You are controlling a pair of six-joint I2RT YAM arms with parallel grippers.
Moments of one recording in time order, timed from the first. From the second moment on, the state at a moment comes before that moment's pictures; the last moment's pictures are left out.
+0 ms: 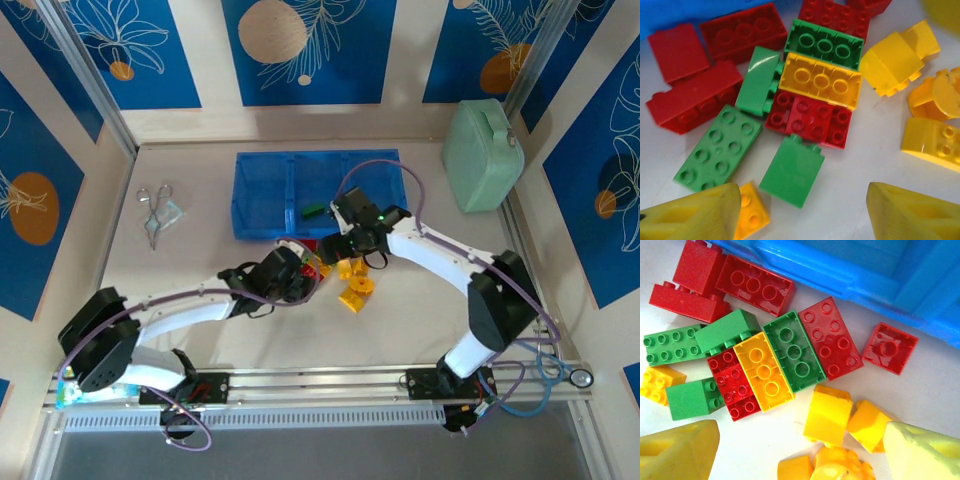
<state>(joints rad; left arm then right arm) -0.91 1.39 0.76 -0.26 -0.18 -0.45 0.65 1.56 1.18 -0.70 -0.02 0.30</state>
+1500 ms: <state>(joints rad) -0.88 1.59 1.14 -0.47 -0.13 -0.32 0.45 1.22 0.95 -0.62 -0.06 0.40</state>
